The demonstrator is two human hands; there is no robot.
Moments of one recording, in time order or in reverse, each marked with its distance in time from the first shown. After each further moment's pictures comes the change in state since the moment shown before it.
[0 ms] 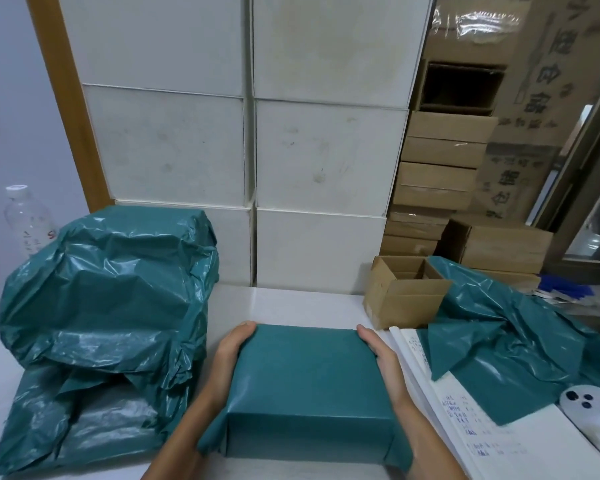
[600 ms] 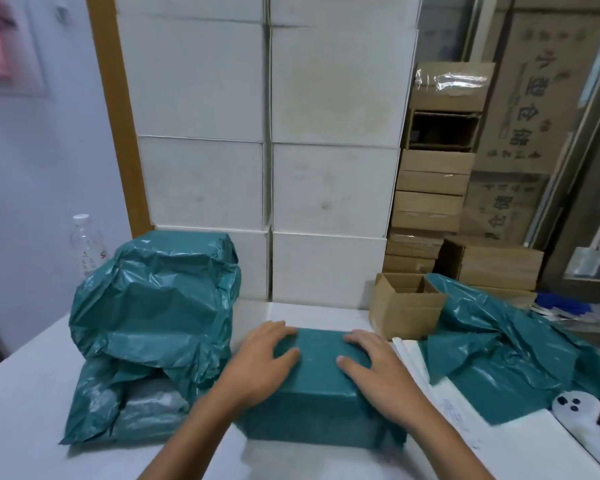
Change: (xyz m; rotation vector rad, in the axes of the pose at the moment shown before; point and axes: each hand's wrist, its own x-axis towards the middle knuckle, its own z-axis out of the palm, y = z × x) left_hand -0.058 0.050 0.030 1.131 -0.043 0.330; right_hand -0.082 -0.030 0.047 -1.279 0.123 -0.437
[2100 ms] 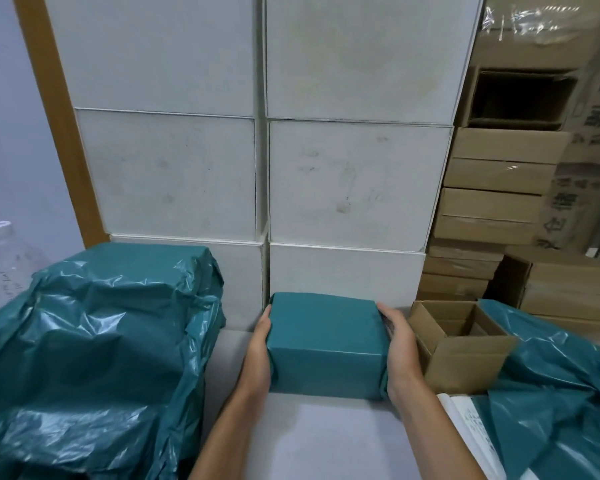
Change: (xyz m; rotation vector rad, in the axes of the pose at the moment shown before) left_hand 0.169 -0.069 0.062 -1.193 0.204 -0.417; right_hand 0.197 0.058 0.046 0.980 0.338 0.429
